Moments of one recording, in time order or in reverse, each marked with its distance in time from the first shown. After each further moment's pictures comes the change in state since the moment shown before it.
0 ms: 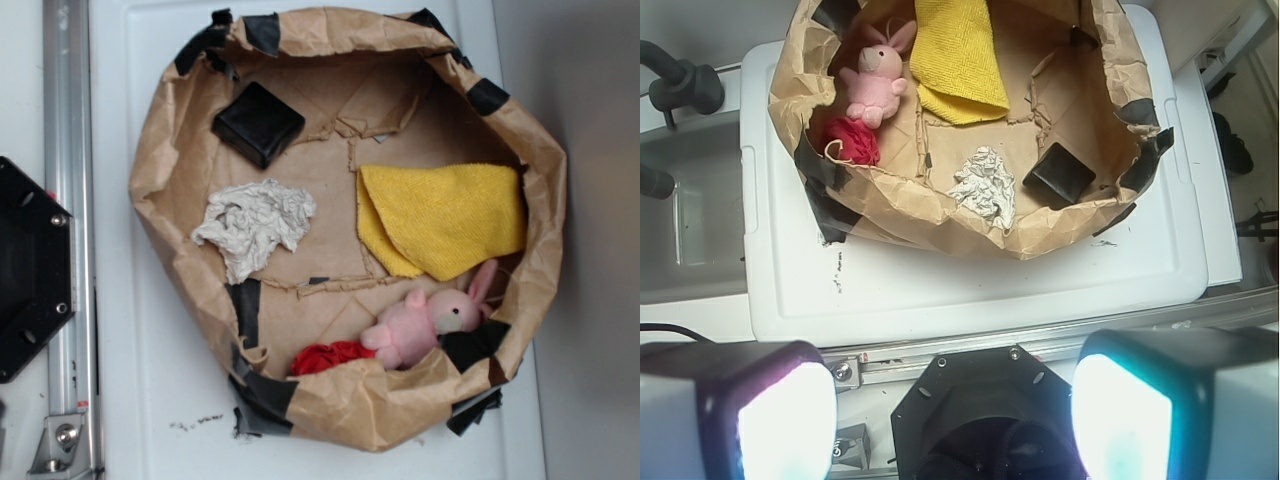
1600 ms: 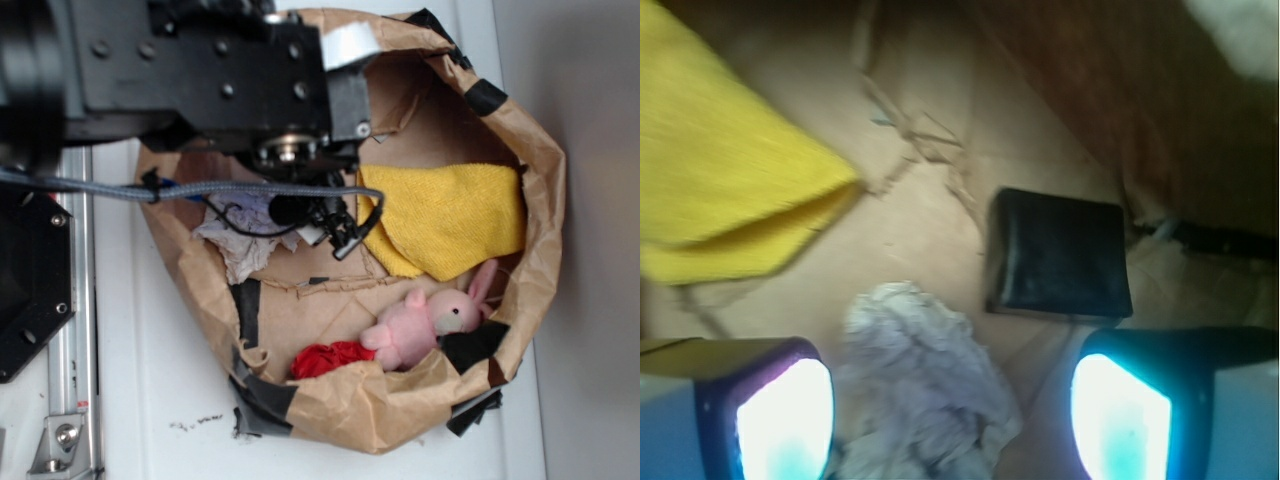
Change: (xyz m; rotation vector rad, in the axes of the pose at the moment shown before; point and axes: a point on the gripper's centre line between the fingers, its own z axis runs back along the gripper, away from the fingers) arm 0.084 0.056 -0.183 0.182 0.115 0.635
